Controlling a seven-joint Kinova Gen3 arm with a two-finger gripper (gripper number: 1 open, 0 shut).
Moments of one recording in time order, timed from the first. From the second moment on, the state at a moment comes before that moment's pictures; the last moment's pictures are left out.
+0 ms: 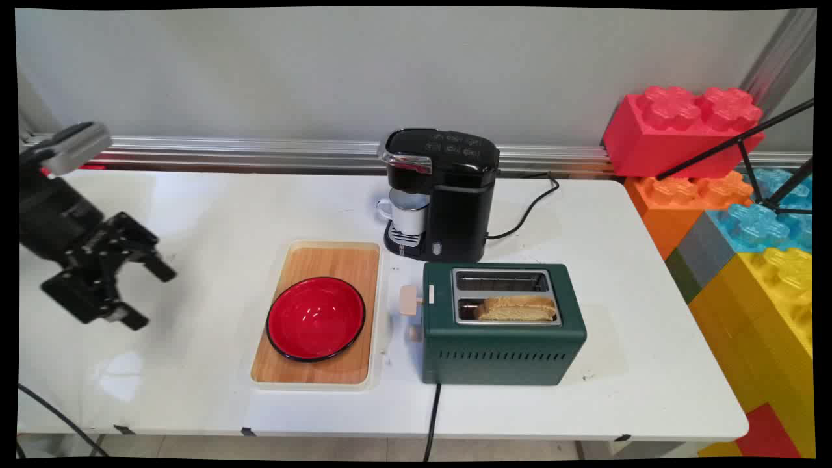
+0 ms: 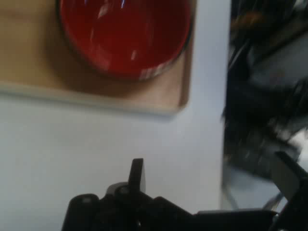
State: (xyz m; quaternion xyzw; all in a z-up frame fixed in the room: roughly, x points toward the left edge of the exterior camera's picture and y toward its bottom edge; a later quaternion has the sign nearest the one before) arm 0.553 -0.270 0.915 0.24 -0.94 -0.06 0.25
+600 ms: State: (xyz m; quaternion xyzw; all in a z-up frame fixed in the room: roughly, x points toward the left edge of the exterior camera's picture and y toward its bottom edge) arm 0.471 -0.301 0.928 0.25 -0.90 -0.07 0.36
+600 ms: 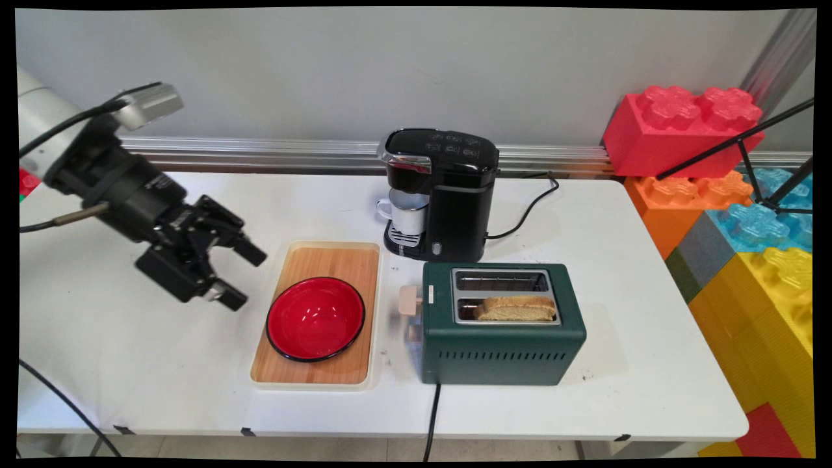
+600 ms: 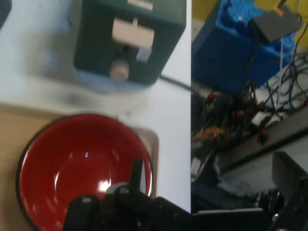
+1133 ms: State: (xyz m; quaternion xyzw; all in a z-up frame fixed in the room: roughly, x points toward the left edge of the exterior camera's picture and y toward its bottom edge) arm 0.444 -0.310 0.942 0.20 -0.90 -0.02 0.38
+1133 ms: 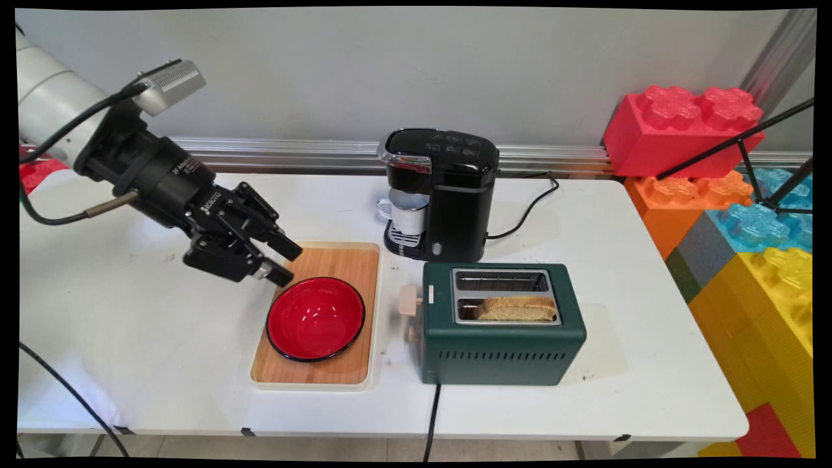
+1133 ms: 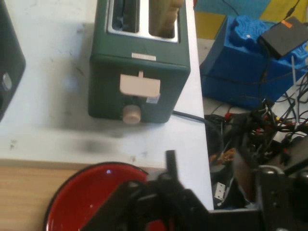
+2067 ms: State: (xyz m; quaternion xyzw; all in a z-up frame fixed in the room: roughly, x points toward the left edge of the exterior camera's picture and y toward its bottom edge) arm 0.409 -0.331 0.920 0.16 -0.90 0.01 0.40
